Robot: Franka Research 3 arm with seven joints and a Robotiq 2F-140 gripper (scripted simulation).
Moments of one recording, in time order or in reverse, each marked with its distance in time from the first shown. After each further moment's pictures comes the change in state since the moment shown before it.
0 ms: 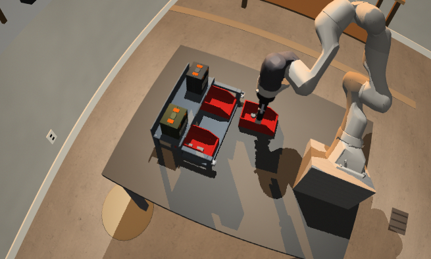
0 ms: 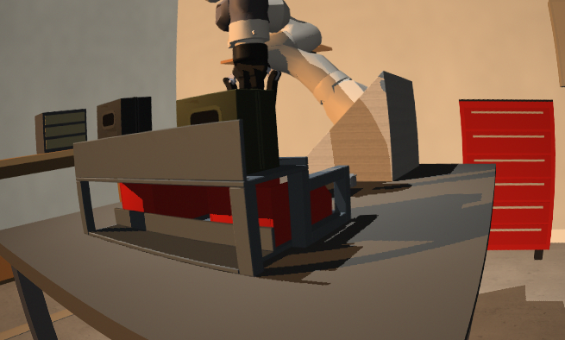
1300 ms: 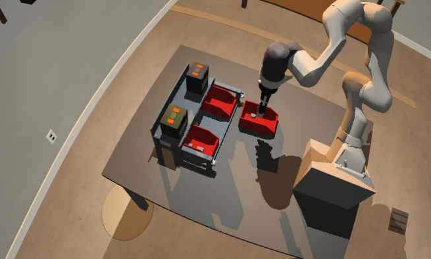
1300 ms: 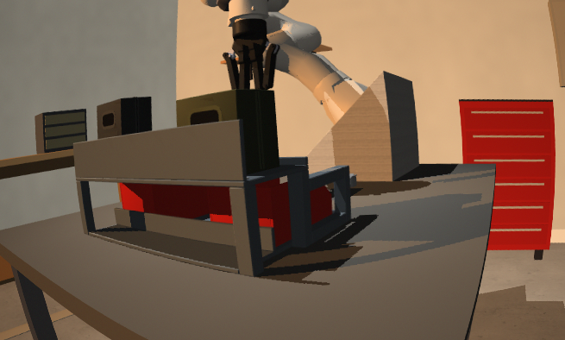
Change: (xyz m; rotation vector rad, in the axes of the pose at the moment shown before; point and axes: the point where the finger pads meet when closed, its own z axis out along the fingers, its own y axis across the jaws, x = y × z) arm -0.001 0.002 -0.059 -0.007 -0.007 0.003
